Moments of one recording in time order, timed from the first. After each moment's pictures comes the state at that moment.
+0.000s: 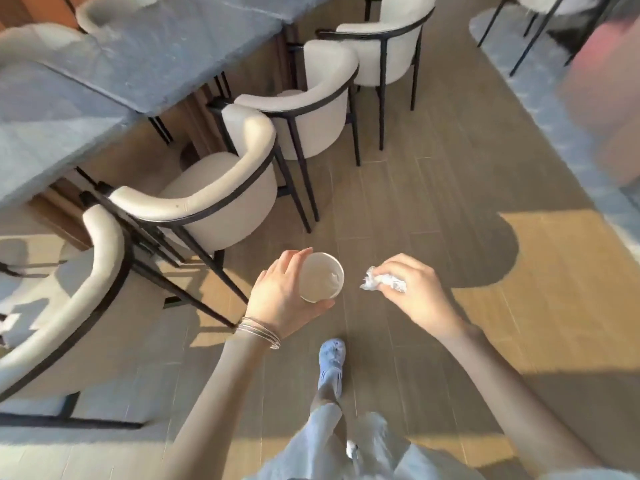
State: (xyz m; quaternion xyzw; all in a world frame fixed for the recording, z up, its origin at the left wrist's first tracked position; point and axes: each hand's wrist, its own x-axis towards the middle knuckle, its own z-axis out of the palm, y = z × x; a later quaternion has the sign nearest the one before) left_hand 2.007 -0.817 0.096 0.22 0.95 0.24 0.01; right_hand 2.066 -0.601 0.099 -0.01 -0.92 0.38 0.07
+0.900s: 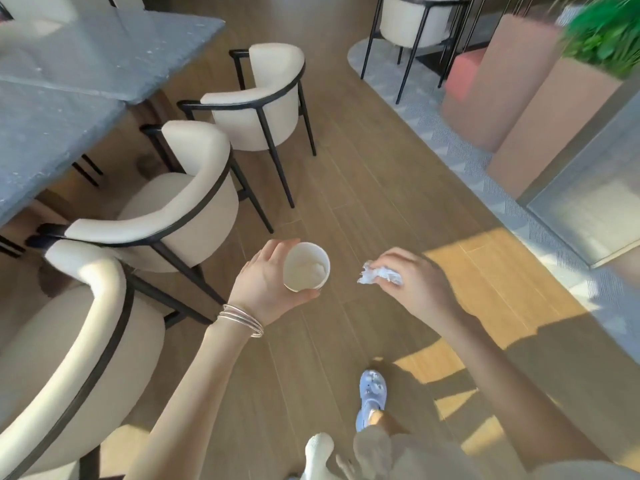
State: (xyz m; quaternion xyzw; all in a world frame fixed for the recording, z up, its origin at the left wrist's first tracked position) left_hand 1.645 -0.471 0.117 0.36 0.90 0.27 0.04; right_hand 1.782 -0.266 0.115 -0.15 -0.96 0.23 0.12
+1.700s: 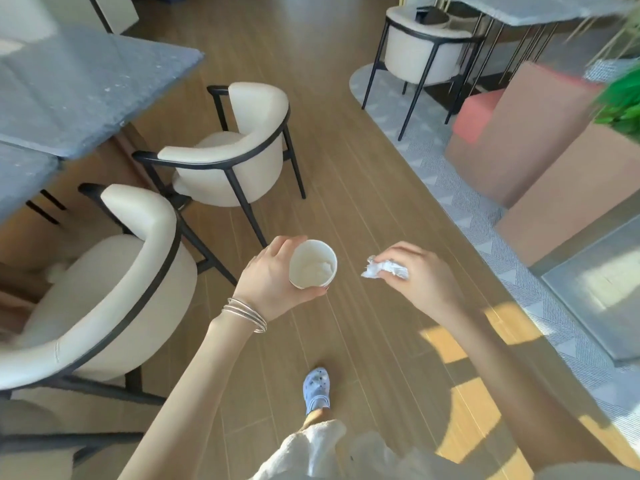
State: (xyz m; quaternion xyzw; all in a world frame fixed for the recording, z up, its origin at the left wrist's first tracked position) left_hand 1.374 -0.170 0.129 0.35 0.89 0.29 0.05; right_hand 1.497 0.042 0.124 -0.14 -0.95 0.25 0.11
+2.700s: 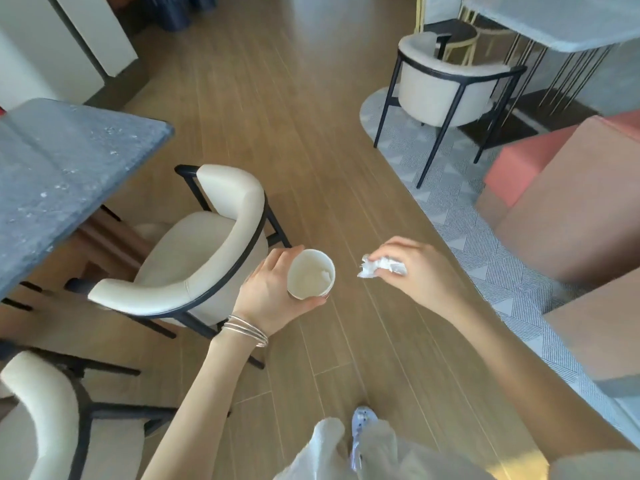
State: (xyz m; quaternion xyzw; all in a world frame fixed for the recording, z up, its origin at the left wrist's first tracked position) left_hand 0.974 0.188 0.147 0.32 0.90 0.28 0.04; right_hand 1.074 0.407 0.157 -0.08 -0.95 0.29 0.08
